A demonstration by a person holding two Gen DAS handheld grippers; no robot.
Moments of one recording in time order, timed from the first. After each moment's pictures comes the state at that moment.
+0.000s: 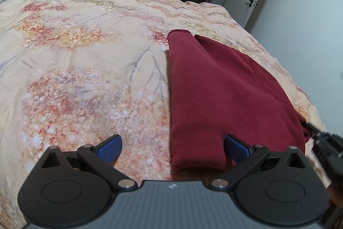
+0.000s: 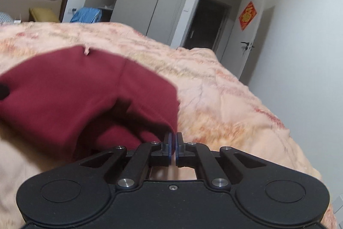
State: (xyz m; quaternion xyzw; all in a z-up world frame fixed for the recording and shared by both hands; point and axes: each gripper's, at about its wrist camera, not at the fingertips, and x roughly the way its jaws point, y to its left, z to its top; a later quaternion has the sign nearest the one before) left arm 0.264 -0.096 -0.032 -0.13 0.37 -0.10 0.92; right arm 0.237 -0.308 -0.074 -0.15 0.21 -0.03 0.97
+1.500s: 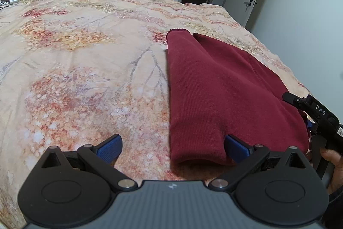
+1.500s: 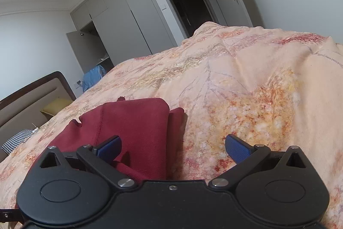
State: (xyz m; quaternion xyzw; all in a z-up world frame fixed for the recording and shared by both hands) left arm 0.256 -0.099 -0.034 -0.12 0.36 -0.09 0.92; right arm 0.317 -0.392 -0.088 0.21 0.20 0.04 0.96
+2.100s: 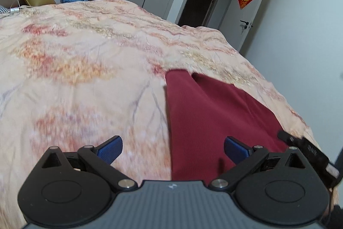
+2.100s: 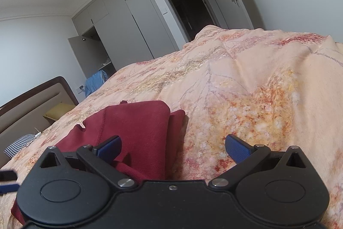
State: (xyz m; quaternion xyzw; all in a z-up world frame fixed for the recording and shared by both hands) left arm 0.281 -0.079 0.000 -0.14 0.30 -0.09 0.94; right arm 0.311 -0.395 -0.089 0.22 0.19 0.04 0.96
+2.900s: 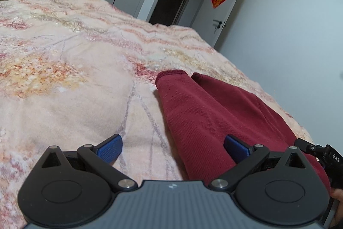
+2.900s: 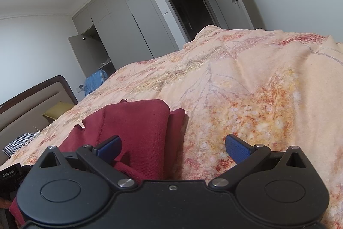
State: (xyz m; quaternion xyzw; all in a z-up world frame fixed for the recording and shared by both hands) left arm 0.364 -0.062 -0.064 -0.15 0.27 -0.20 0.93; right arm 0.313 -0.391 -0.090 0.22 0.19 0.04 0.96
